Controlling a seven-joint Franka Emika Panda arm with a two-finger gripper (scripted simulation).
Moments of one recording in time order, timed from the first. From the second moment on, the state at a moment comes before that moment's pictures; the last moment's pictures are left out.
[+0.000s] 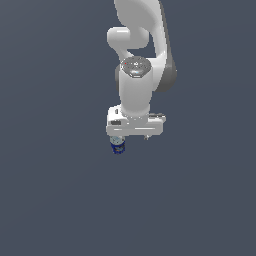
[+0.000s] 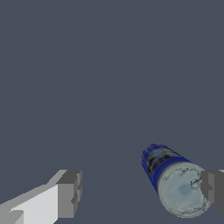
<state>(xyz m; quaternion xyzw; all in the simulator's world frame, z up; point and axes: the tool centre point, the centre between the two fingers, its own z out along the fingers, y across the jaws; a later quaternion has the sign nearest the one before) 0.013 0.025 0.179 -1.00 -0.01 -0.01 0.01</state>
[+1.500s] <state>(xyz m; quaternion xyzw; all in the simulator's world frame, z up) -0.004 -0.005 0.162 -0.99 0.10 -0.01 0.01</state>
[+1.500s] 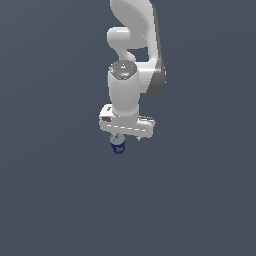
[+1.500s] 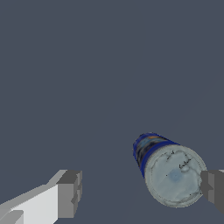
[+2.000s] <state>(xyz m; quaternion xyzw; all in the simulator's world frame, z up) -0.033 -0.043 0.130 -0.98 0.21 0.00 0.00</state>
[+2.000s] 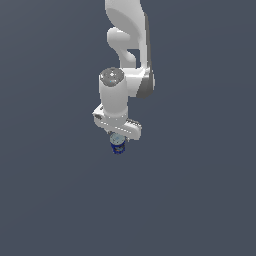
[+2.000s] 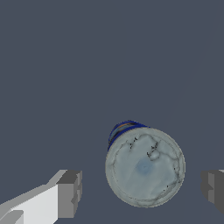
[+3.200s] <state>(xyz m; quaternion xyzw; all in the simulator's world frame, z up) -0.041 -0.050 0.075 -0.97 0.23 0.00 0.00</state>
